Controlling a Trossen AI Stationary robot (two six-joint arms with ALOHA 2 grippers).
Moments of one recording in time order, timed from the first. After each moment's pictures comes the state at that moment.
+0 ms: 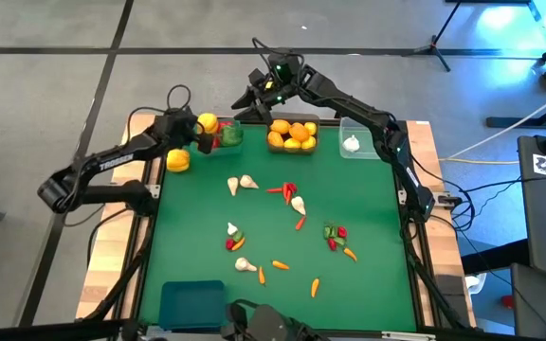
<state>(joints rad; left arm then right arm) 0.91 1.08 0.51 -0.14 -0.13 -0.14 -0.53 2.27 2.35 -0.42 -0.88 0.07</state>
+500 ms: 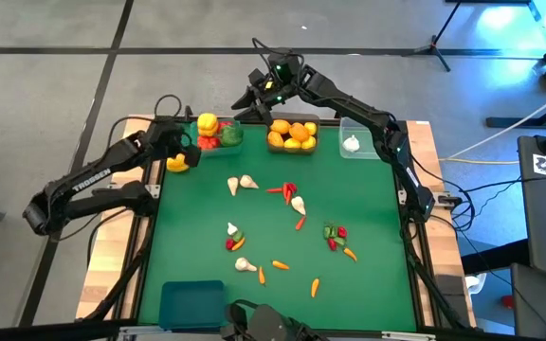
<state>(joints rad) 0.80 0.77 0.57 -0.63 -0.17 -0.28 -0.53 2.27 2.35 -0.42 -0.88 0.07</state>
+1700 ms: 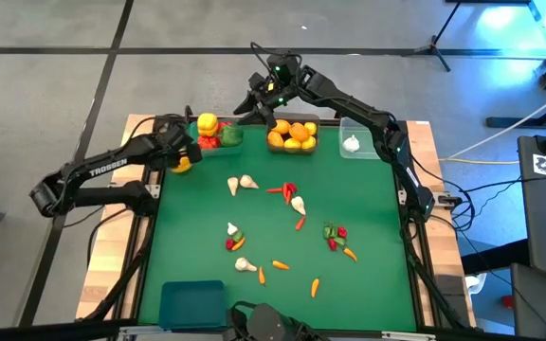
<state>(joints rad) 0.76 0.99 0.57 -0.84 -0.27 -1.03 -0.53 2.27 2.35 -0.48 -0.95 0.04</state>
